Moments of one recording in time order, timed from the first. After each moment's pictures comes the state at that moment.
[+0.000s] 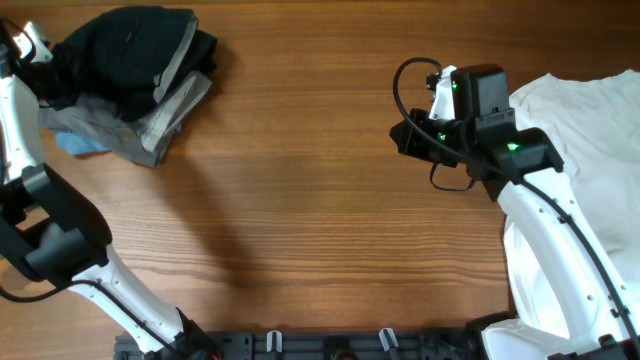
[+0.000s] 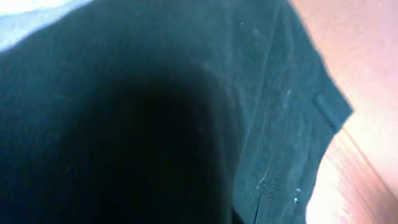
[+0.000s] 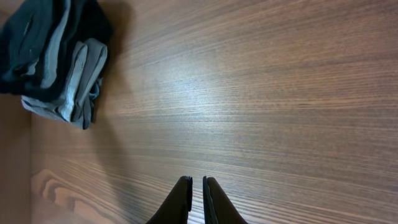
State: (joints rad) left arm 0.51 2.12 1.87 -0.80 0.47 -0.31; right arm 0.26 1.38 1.19 -0.73 -0.35 0.52
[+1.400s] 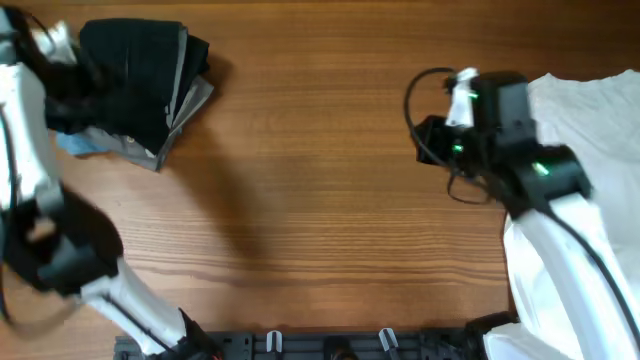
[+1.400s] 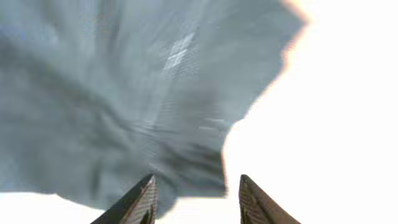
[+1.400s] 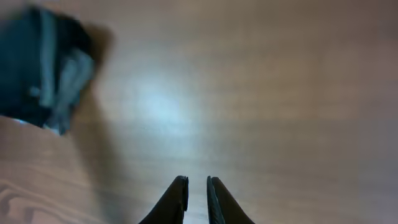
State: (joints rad) left arm 0.42 2.01 1.95 -1.14 0.40 -0.09; right arm 0.26 1.23 1.23 -0.84 -0.20 0.41
